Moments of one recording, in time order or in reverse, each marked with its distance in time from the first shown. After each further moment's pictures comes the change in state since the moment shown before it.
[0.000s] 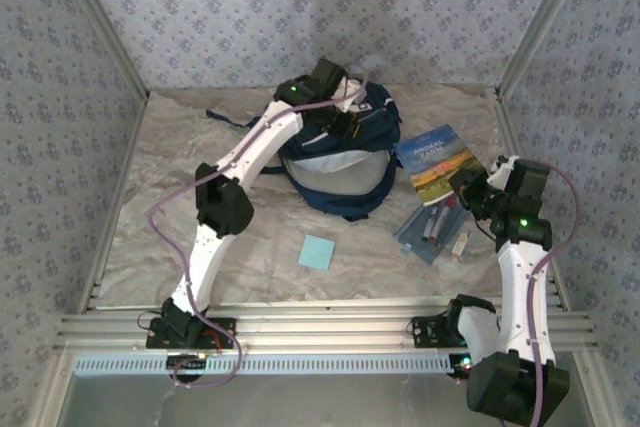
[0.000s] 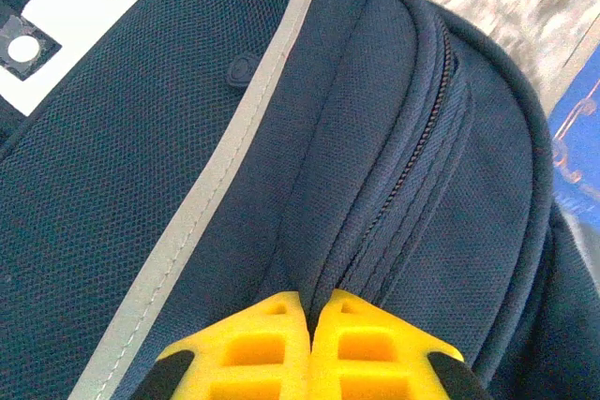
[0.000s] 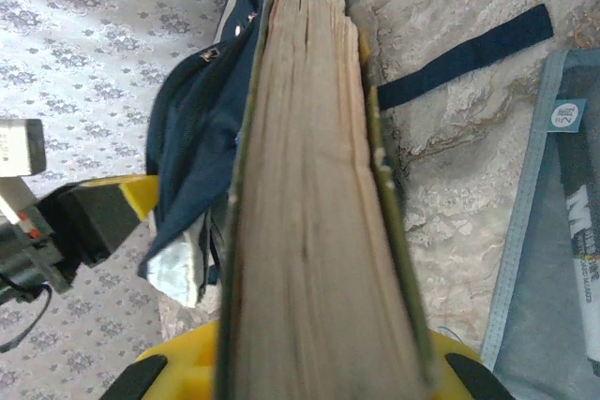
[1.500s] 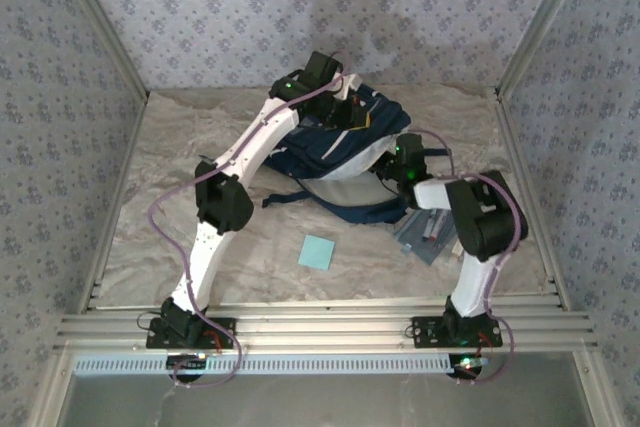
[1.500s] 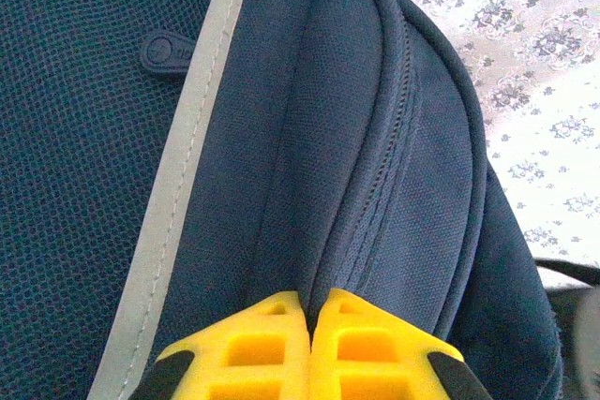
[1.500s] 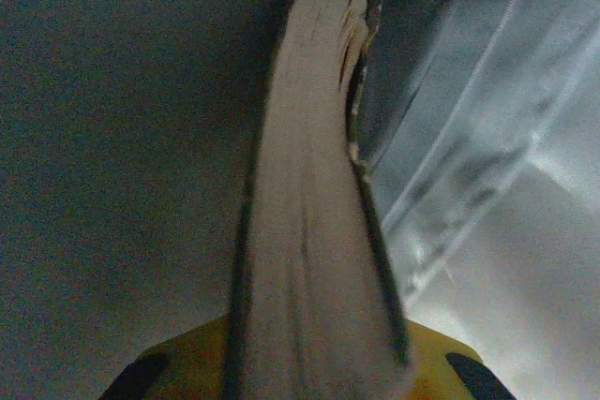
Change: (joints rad) left arm 0.020 0.034 0.039 0.099 0.288 -0.414; right arm 0.586 1.045 0.089 1.302 0.201 0.415
